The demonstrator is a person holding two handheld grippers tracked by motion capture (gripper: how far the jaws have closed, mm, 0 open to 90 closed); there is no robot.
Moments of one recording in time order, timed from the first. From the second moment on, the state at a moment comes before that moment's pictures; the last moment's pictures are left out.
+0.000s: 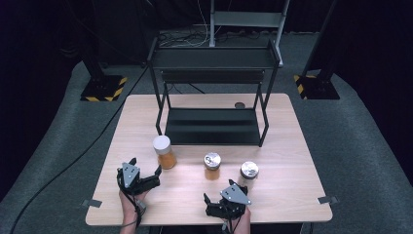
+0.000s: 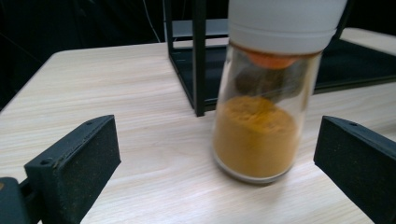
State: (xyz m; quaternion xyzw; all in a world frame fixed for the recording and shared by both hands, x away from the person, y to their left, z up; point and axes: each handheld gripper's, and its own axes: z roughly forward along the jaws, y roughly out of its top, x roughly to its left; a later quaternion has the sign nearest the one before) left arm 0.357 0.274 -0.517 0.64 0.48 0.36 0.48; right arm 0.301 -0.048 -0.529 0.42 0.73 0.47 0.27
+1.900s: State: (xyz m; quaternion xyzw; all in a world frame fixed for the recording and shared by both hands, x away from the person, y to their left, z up) left arm 0.403 0.228 -0.491 0.65 0.48 0.35 0.47; right arm 0.297 -0.046 -0.530 0.41 0.73 0.47 0.28
